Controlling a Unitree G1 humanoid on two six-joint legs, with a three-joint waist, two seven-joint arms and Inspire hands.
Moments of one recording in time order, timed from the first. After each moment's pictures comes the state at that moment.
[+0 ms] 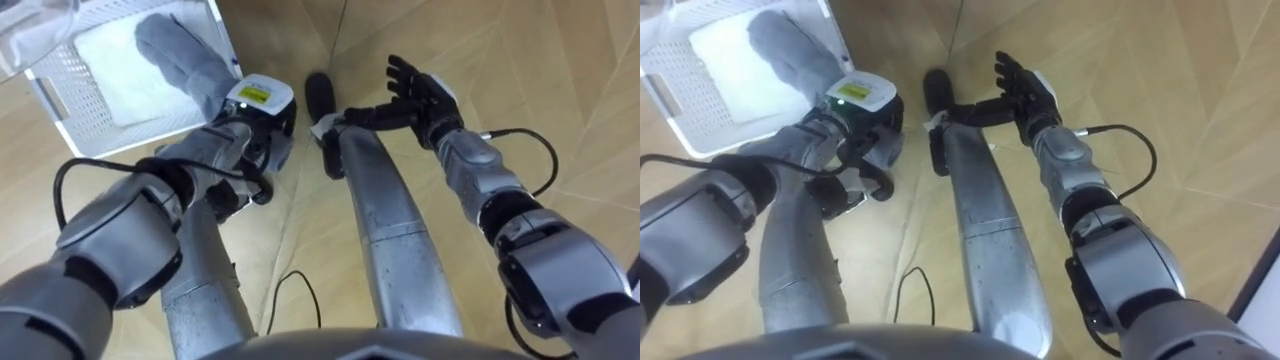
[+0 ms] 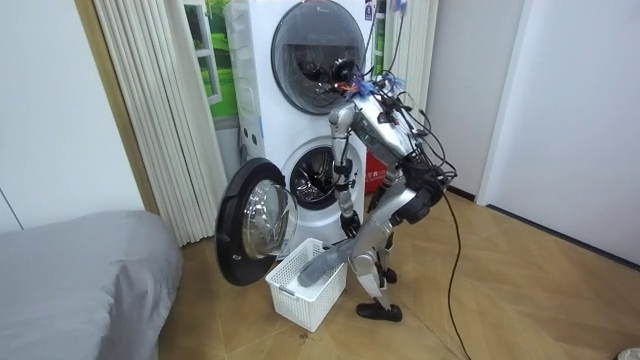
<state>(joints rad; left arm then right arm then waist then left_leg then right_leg) -0.72 0.23 -0.89 1.28 0.78 -0.20 0.20 -0.55 -0.20 0.35 1.17 0.43 -0.22 0.11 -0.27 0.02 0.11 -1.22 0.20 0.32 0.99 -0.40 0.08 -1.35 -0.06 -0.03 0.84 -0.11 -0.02</state>
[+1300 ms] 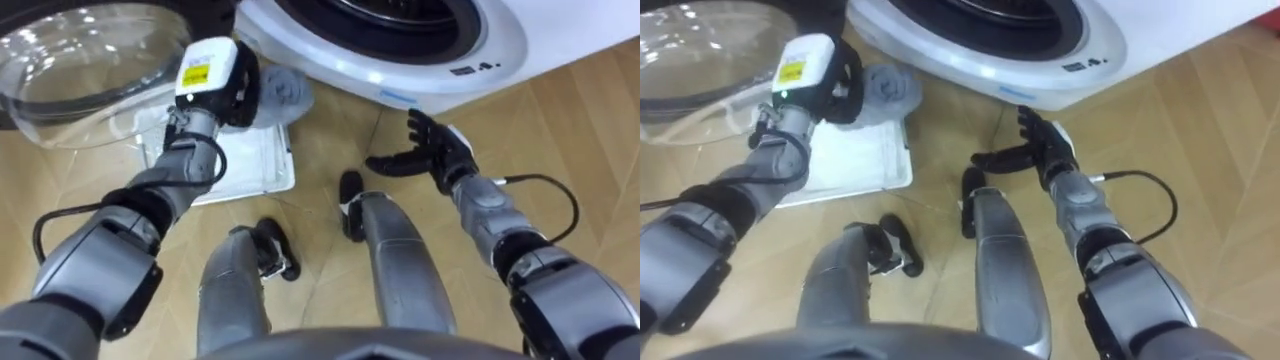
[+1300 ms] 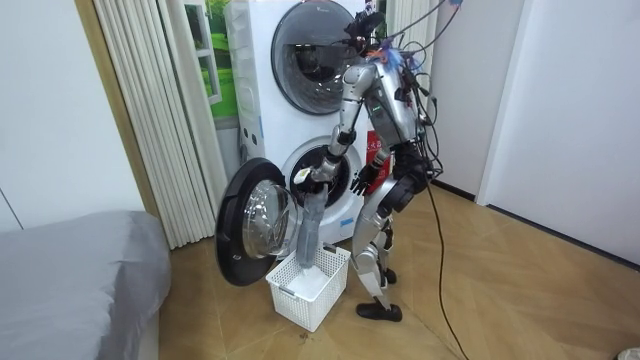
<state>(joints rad) -0.51 0.29 -0.51 1.06 0.43 -0.31 0.55 -0.41 -0.24 0.37 1.16 0.31 -0.23 0.07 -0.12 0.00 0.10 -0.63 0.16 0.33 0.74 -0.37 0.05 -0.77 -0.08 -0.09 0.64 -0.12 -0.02</state>
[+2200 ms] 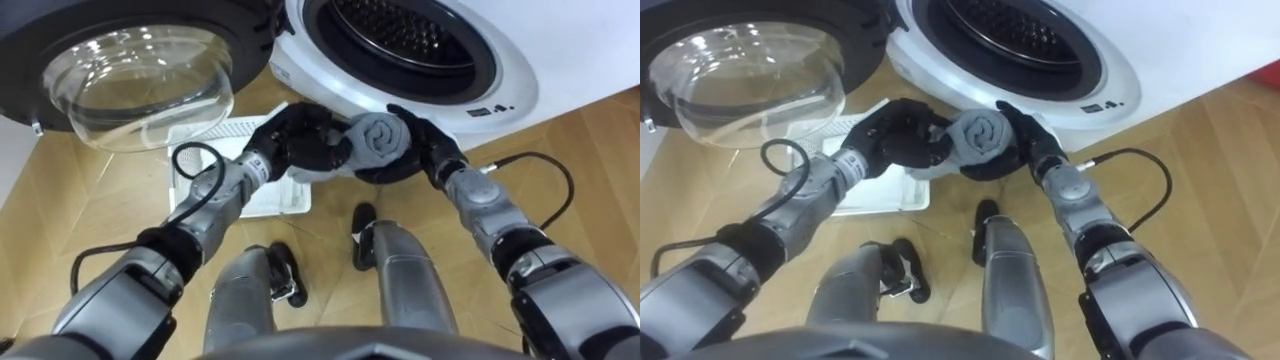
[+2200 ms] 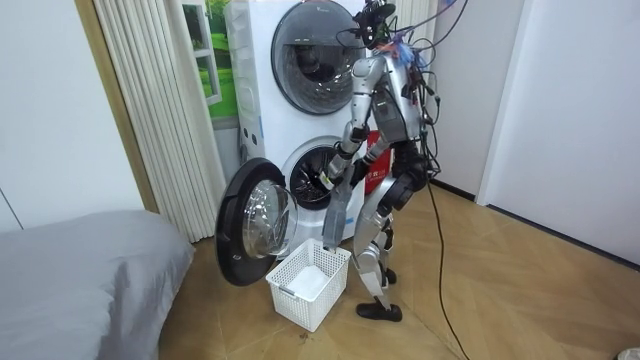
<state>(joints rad) -0.36 0.22 -0.60 0.87 -0.71 -0.20 -0.35 -0.38 -0.23 0.37 1.12 0.19 -0.24 0.11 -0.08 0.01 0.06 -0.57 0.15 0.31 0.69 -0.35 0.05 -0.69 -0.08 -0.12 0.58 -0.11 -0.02</state>
